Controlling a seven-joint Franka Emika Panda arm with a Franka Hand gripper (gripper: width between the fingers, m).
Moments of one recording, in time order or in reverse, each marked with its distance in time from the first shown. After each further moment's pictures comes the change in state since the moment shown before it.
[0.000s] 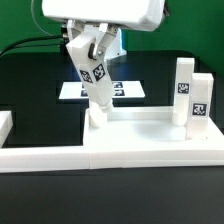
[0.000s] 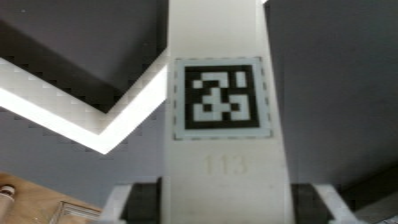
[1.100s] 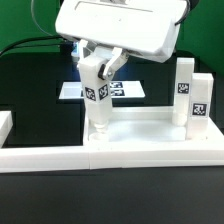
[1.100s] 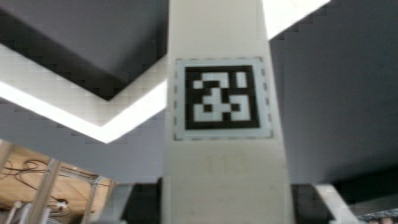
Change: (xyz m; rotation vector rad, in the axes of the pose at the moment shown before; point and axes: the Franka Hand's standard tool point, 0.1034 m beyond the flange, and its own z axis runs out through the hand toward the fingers) arm -0.037 0.001 0.016 -0.046 0.205 -0.082
